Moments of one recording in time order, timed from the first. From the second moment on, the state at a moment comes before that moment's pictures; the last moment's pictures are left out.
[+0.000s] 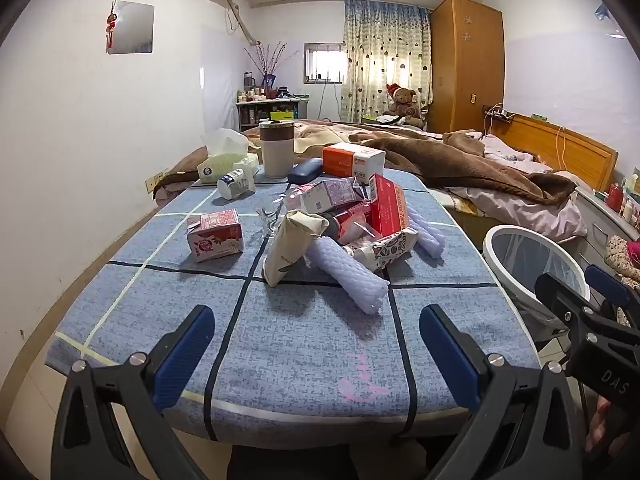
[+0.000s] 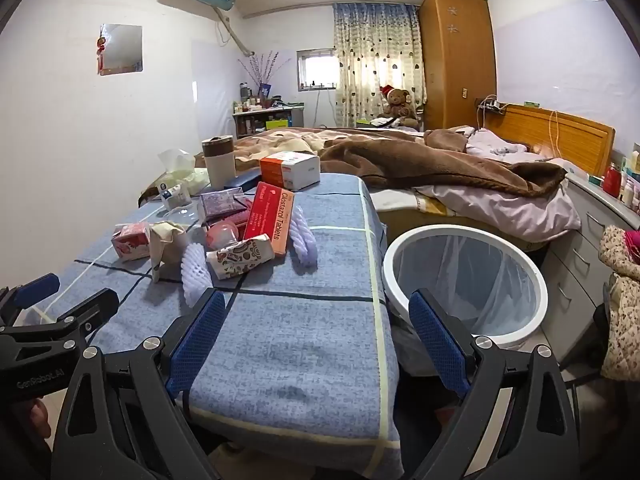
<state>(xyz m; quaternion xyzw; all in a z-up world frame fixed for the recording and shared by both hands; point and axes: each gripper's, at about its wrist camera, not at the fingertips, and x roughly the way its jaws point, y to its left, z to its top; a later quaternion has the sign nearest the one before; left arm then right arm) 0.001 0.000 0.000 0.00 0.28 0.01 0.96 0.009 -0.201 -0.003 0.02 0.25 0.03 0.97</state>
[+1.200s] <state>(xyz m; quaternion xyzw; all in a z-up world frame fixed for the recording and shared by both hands) 0.001 0.007 -0.001 -0.01 0.28 0.01 0.96 0.007 -0.199 -0.001 0.02 0.25 0.02 0.97</state>
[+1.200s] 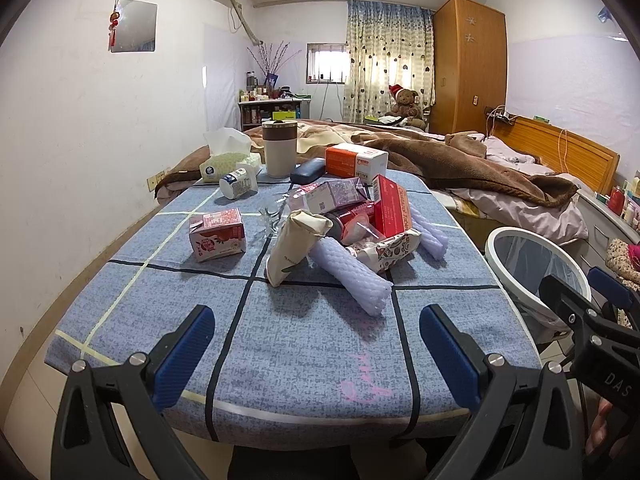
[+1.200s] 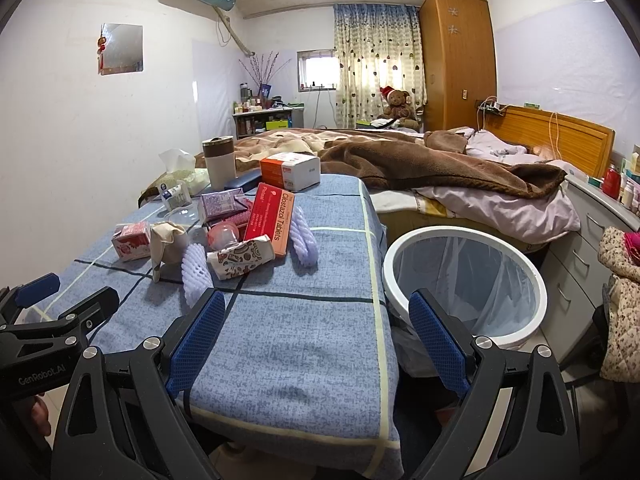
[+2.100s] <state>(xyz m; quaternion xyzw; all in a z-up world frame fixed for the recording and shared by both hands) 0.001 0.006 0.000 -0.01 0.28 0.01 0.96 0.007 -0.200 0.001 0.02 0.25 0.02 0.97</state>
